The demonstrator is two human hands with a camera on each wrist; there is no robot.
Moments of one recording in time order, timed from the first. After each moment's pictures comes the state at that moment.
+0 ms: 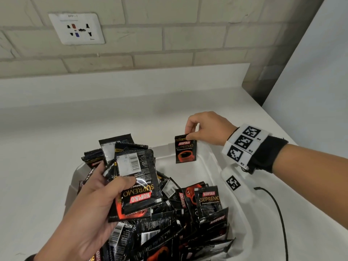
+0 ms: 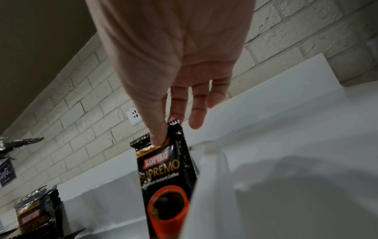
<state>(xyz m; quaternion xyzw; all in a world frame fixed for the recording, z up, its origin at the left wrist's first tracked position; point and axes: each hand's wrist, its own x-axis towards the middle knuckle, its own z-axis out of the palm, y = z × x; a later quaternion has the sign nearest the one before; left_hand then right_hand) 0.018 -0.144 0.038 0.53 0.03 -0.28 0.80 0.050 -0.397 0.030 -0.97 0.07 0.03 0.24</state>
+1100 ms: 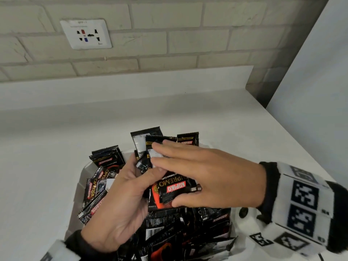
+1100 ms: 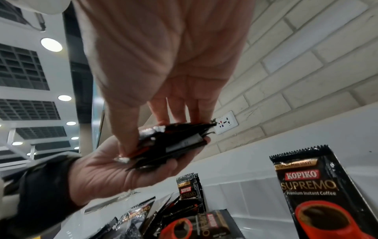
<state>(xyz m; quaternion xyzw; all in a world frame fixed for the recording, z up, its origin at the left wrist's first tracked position) 0.011 -0.169 0.039 0.42 -0.01 -0.32 0.85 -0.030 -0.333 0.054 -0.94 -0.28 -0.03 0.19</state>
